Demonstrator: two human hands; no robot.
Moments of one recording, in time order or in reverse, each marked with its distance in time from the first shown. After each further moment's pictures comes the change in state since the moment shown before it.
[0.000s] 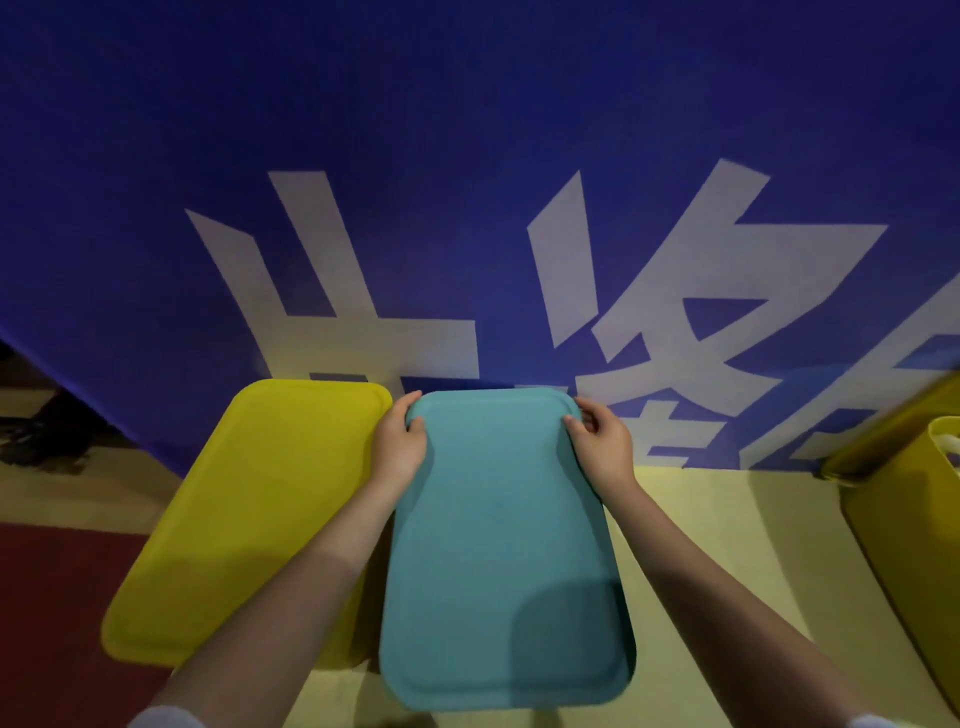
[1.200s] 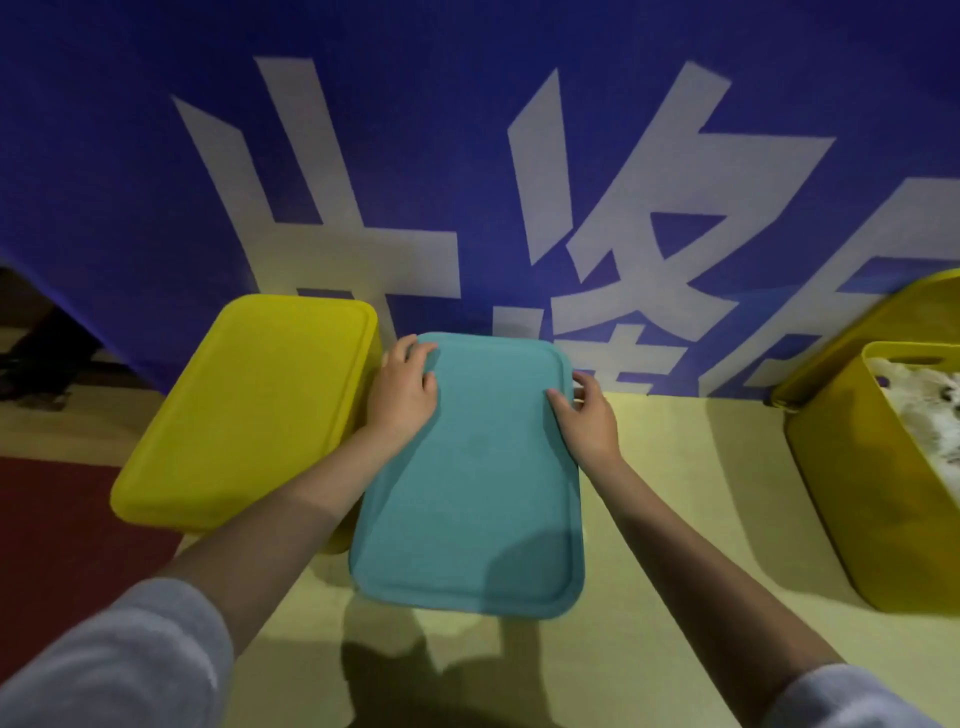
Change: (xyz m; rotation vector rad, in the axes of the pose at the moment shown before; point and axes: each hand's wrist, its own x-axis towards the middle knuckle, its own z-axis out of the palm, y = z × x) left_hand -0.065 -0.009 0.006 0.459 -0.051 0.373; right_hand -0.090 0.008 -0.030 -0.046 -0.057 0.132
